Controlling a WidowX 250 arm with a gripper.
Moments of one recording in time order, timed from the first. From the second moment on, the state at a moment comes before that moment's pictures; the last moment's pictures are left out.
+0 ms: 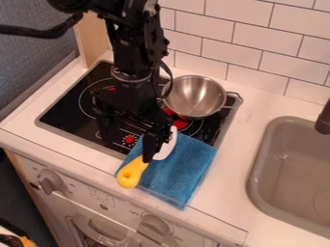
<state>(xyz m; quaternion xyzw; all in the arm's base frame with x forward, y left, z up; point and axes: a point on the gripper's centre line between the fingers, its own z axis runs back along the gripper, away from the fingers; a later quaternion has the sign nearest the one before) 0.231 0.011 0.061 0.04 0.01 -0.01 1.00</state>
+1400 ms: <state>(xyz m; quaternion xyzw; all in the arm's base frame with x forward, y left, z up) 0.354 -0.045 0.019 0.02 0.01 -0.13 0.99</state>
